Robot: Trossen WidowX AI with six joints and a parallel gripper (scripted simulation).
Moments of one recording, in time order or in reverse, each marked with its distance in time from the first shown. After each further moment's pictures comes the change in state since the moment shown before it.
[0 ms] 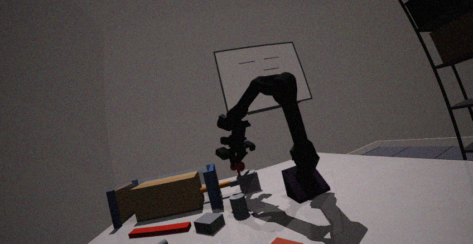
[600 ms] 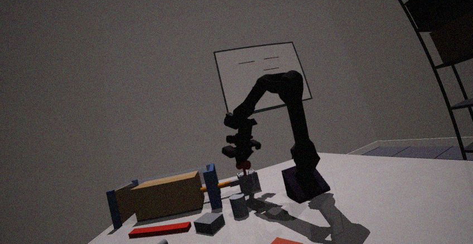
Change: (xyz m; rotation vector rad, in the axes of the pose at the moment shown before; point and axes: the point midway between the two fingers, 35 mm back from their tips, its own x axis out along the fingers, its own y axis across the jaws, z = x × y) arm -0.009 -0.018 -0.018 -0.008 0.008 0.016
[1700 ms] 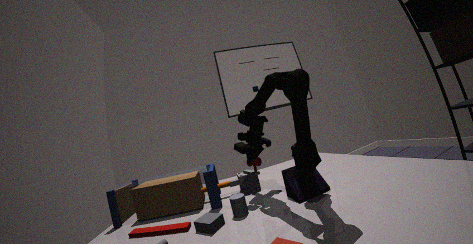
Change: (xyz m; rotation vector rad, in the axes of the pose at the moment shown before) arm -0.011 -0.047 -0.020 0.020 0.016 0.023
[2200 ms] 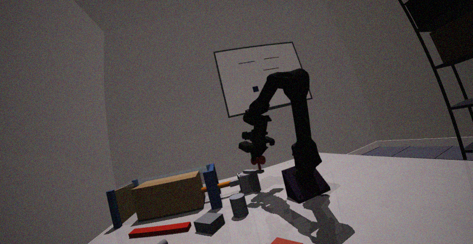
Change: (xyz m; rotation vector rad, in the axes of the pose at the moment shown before) arm -0.001 -0.026 -0.002 0.007 0.004 -0.010
